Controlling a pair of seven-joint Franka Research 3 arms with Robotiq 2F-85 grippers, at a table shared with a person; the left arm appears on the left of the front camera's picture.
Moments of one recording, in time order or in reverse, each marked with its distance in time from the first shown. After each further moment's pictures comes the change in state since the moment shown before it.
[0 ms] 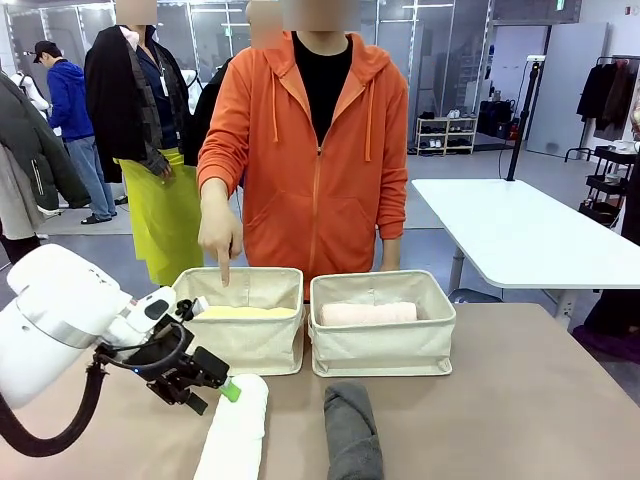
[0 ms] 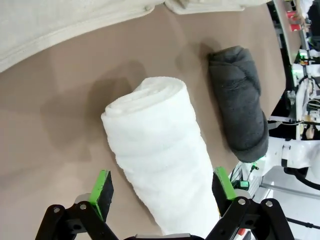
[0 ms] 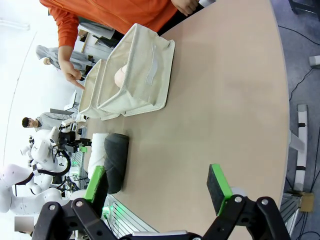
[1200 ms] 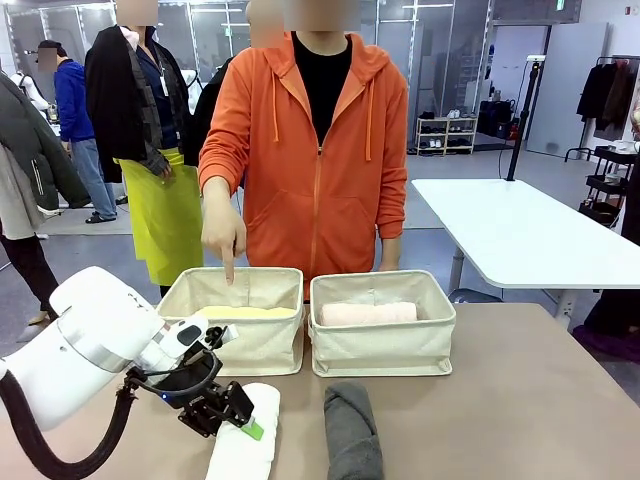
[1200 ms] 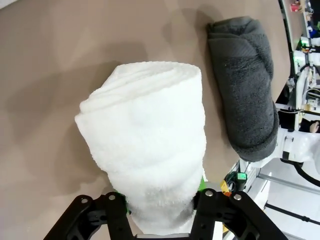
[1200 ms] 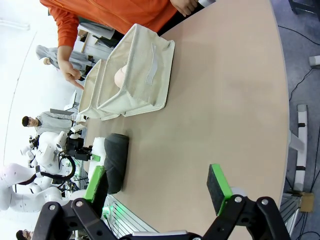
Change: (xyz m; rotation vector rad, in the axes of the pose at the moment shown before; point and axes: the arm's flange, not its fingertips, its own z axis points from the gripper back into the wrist) left arm -0.014 -0.018 -0.050 -0.022 0.092 0.015; right arm 0.000 0.000 0.000 0.000 0.000 0.000
